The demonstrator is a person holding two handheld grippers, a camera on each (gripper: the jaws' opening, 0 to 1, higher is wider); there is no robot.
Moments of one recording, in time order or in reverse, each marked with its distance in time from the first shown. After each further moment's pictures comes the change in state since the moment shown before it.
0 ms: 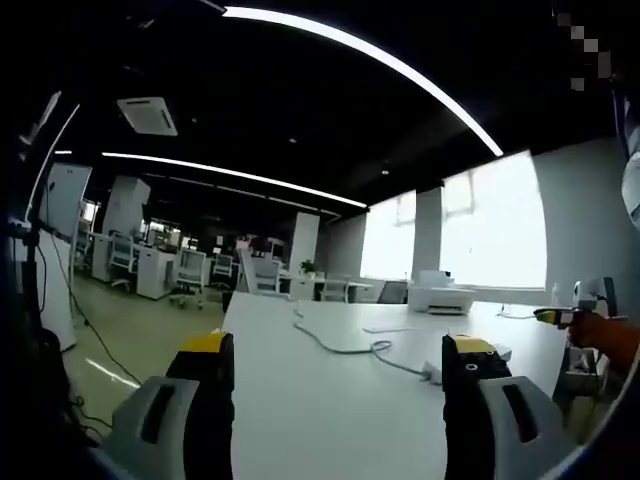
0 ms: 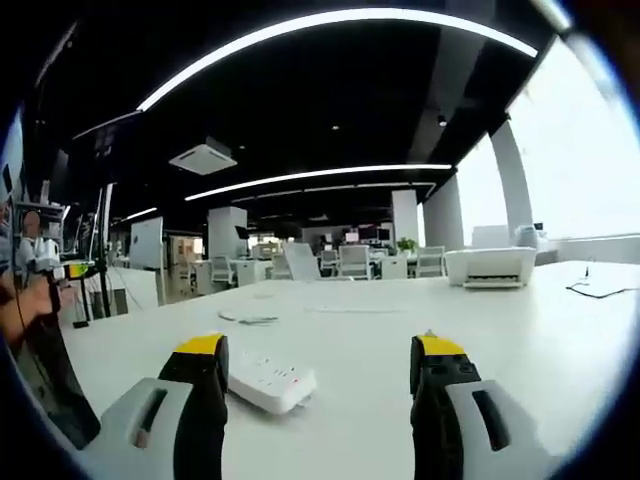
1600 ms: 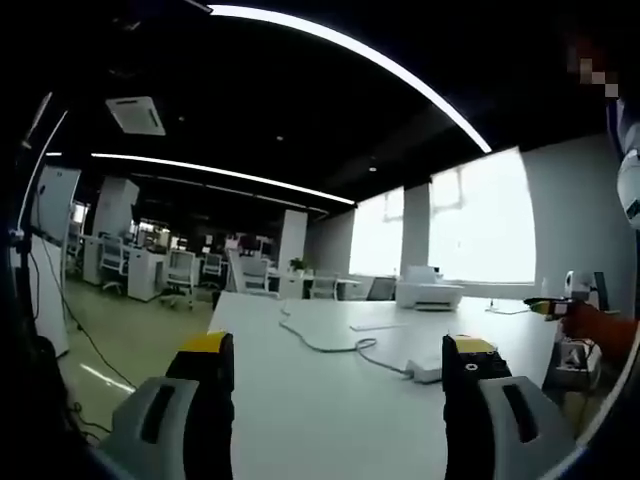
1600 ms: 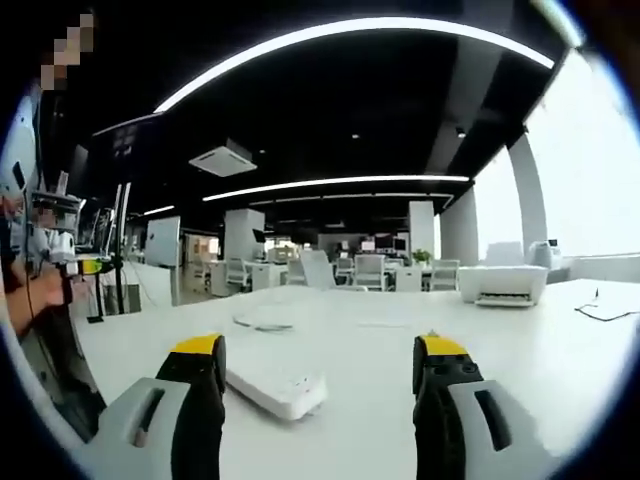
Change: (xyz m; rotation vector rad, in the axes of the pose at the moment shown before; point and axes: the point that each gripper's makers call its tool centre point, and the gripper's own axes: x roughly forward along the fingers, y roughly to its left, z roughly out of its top) left arm -0.003 -0.025 0.005 0.016 0.016 -0.054; right arm -0.011 0.014 0.022 -0.053 -0.031 0.082
